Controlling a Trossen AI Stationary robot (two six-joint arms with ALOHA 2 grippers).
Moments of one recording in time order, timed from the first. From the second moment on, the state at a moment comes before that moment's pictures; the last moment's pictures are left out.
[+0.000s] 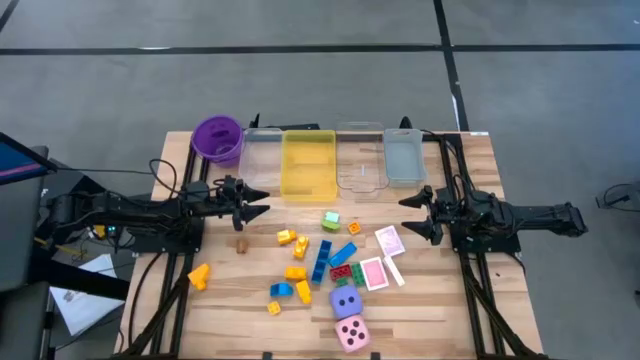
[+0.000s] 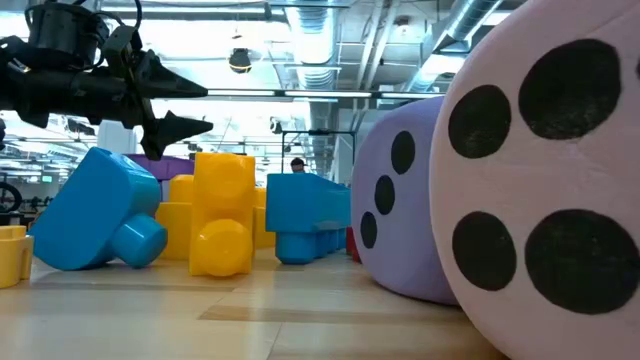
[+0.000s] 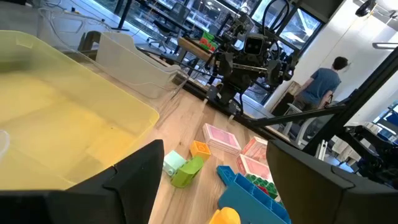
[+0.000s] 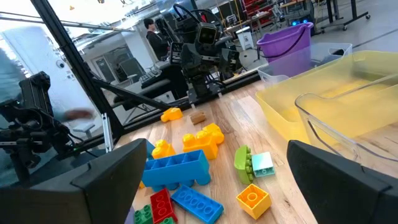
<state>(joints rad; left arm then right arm) 0.26 0.79 0.01 0.77 0.09 -0.51 0.00 0.05 0.01 0.02 0.05 0.39</state>
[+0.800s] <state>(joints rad) 0.26 0.79 0.01 0.95 -0.11 -0.69 0.00 0.05 0.01 0.02 0.05 0.39</state>
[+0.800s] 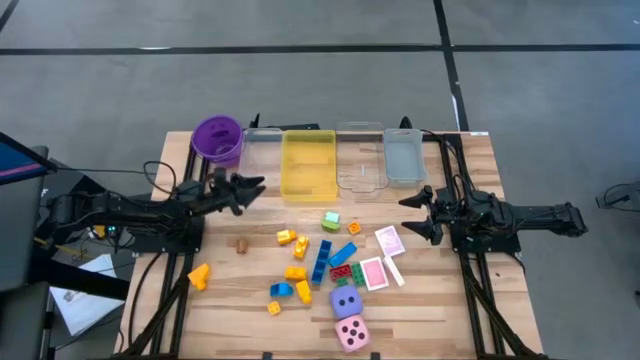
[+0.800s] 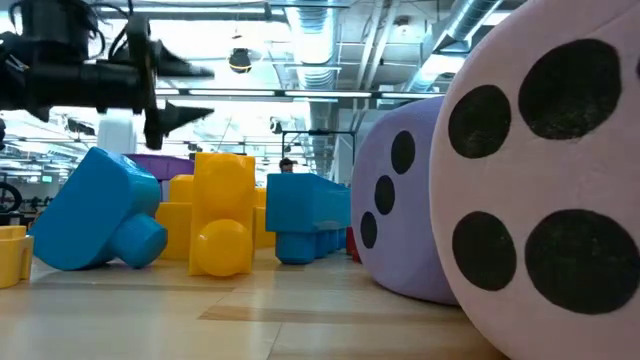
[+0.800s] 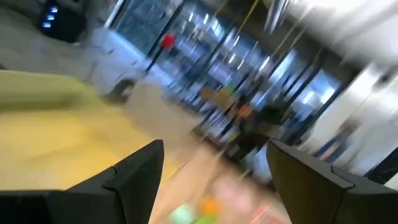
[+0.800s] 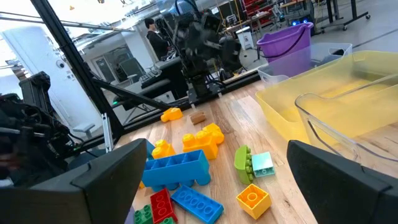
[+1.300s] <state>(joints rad) 0.26 0.79 0.01 1.28 -0.30 -0.88 -0.01 0.05 0.01 0.41 0.28 0.69</state>
